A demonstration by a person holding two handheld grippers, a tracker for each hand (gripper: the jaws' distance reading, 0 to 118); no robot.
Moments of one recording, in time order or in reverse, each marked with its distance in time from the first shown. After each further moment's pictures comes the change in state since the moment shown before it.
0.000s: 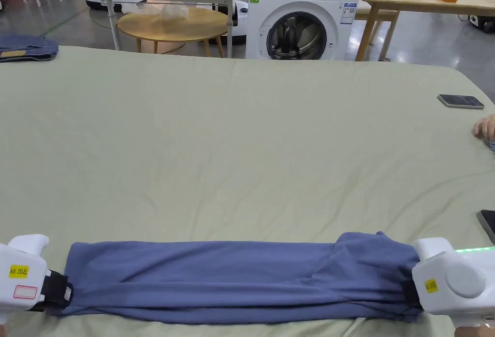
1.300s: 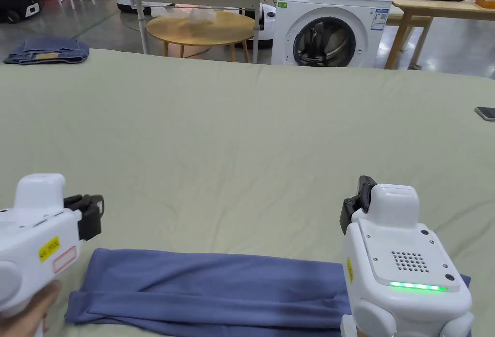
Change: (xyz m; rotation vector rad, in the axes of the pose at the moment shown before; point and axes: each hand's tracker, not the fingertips) left arm 0.055 0.016 0.068 0.599 0.013 -0.012; right arm -0.144 0.038 0.057 1.019 -0.001 -0.118
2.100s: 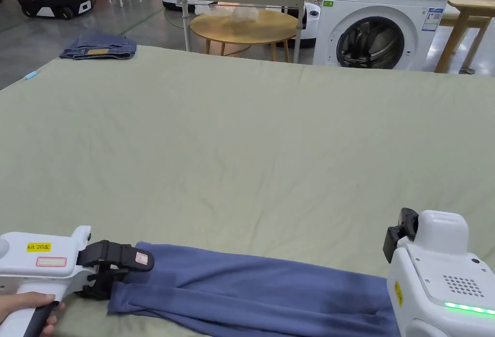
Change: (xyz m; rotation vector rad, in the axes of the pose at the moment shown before) left arm -0.122 -0.080 -0.097 -0.584 -0.705 0.688; right arm 0.002 -0.019 -0.013 -0.145 0.020 -0.001
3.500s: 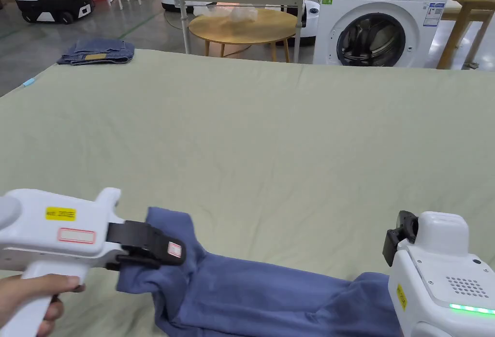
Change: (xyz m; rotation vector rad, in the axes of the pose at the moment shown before) left arm 0.161 -0.020 -0.021 -0.014 0.185 -0.206; right arm 0.006 0.004 -0.012 -0.037 0.029 -0.015
